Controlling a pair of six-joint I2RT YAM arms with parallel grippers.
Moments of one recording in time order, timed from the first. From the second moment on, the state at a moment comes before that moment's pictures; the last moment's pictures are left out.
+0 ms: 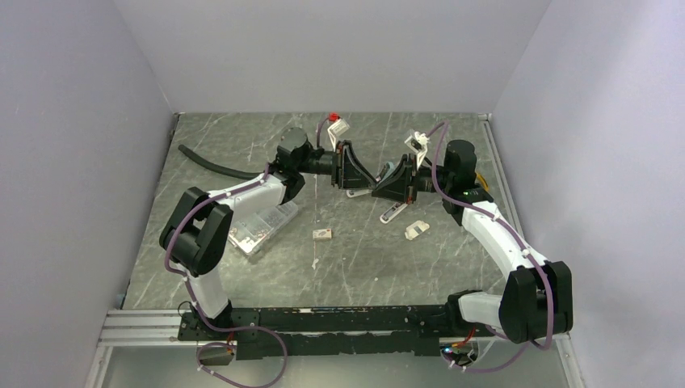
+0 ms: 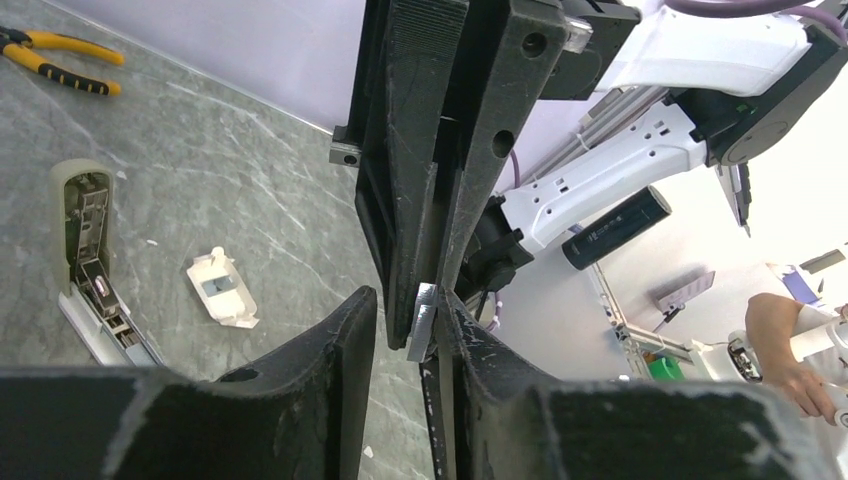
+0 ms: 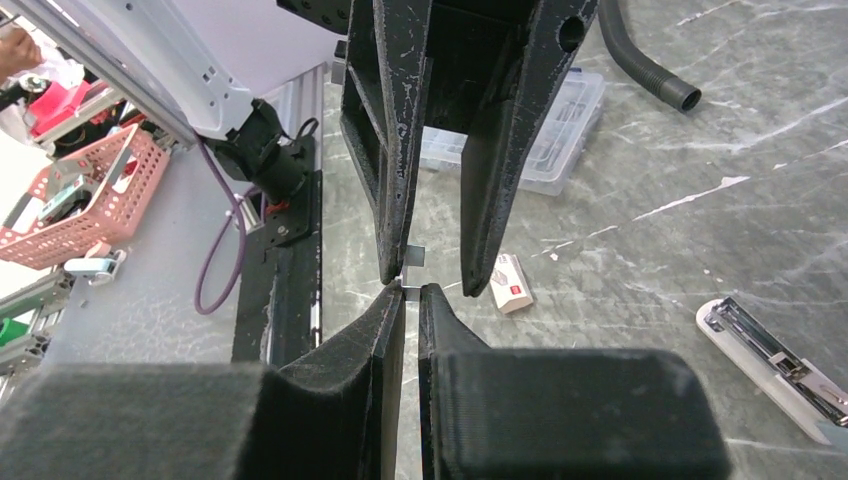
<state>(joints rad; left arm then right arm) -0.60 1.78 1.17 0.78 1.11 -0.77 0.20 1.24 0.84 0.15 -1.25 0.15</state>
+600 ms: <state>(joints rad) -0.58 1.76 1.20 0.48 1.10 -0.56 0.21 1.25 0.81 0.06 -1.19 0.06</state>
